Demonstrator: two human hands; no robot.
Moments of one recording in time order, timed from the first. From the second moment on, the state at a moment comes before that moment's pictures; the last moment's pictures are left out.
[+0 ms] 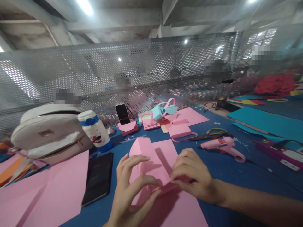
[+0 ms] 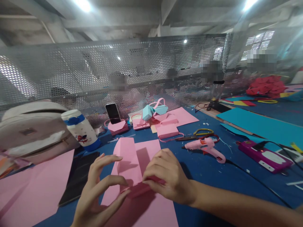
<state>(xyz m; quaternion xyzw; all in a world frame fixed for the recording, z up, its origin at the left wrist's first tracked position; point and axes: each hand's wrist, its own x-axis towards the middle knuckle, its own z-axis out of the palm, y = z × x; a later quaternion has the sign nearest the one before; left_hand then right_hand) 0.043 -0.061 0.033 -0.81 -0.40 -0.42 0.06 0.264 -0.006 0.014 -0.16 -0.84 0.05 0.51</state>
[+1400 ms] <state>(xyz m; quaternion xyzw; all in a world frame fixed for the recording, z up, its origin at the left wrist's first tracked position) 0.044 -0.060 0.032 -0.83 -0.38 -0.40 0.04 0.264 -0.007 0.012 -0.15 -0.84 0.07 0.52</state>
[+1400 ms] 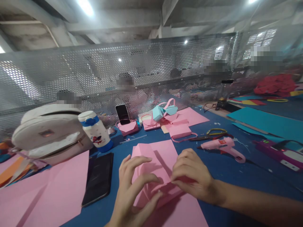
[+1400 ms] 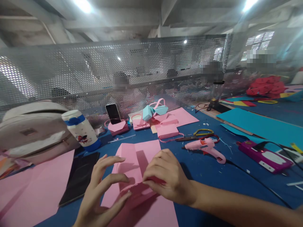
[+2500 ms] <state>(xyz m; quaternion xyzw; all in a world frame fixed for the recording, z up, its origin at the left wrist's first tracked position) 0.040 -0.061 0.037 -0.81 -0.40 -0.42 0.02 0.264 -0.006 0.013 -0.15 -0.84 0.06 0.52</state>
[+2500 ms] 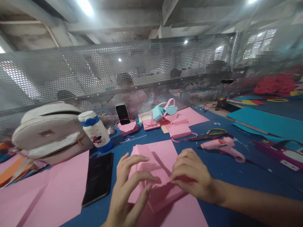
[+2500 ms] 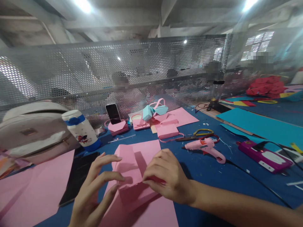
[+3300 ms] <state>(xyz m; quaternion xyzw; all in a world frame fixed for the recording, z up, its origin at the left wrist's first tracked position) 0.040 -0.060 0.032 -0.83 -0.37 -0.42 0.04 0.264 -0.006 0.015 -0.16 -0.84 0.05 0.51</state>
